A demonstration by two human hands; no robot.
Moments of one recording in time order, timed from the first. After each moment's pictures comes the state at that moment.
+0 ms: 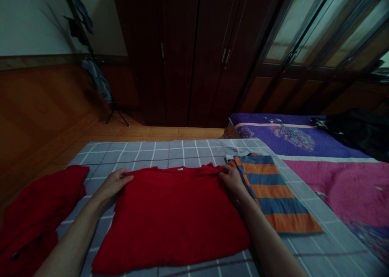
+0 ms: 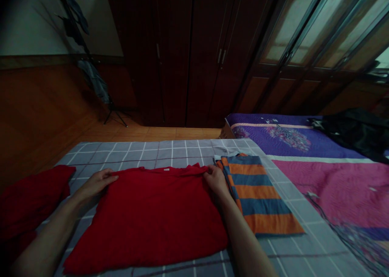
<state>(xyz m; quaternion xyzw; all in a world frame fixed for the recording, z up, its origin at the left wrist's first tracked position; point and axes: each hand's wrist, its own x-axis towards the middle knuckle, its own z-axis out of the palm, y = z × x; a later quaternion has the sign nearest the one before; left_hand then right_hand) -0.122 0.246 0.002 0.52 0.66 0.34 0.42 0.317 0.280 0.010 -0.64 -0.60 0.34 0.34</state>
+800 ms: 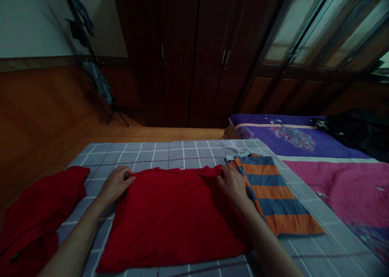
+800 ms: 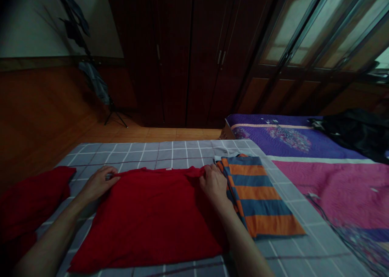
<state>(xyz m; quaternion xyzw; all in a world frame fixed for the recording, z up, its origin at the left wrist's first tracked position) -0.118 0.251 0.011 0.66 0.66 0.31 0.19 0.294 0.252 0.048 -0.70 -0.64 0.19 0.25</state>
